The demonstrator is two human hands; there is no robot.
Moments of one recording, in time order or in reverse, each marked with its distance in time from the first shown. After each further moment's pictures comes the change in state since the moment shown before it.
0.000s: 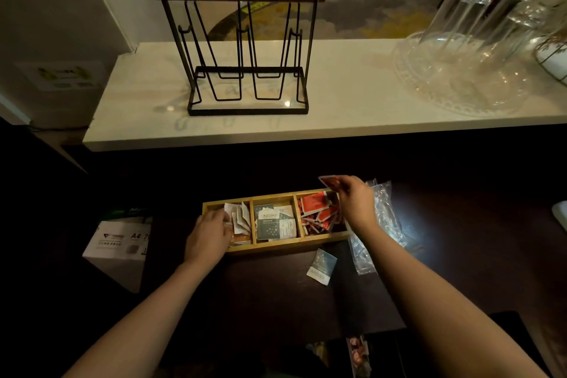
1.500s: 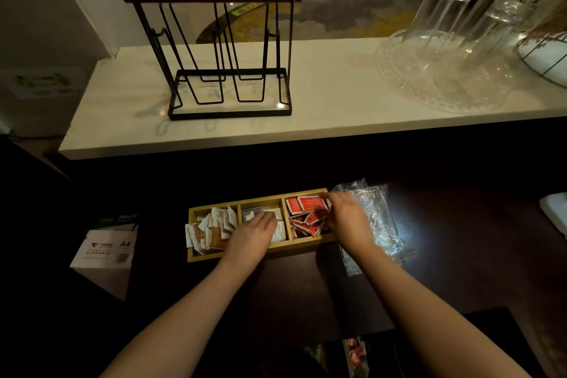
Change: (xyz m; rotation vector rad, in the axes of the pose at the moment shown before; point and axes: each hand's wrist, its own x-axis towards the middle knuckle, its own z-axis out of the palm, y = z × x) left_hand -0.009 0.083 0.023 0.356 -0.096 0.520; right_hand -0.030 0.014 -0.006 -0.310 -0.120 -0.182
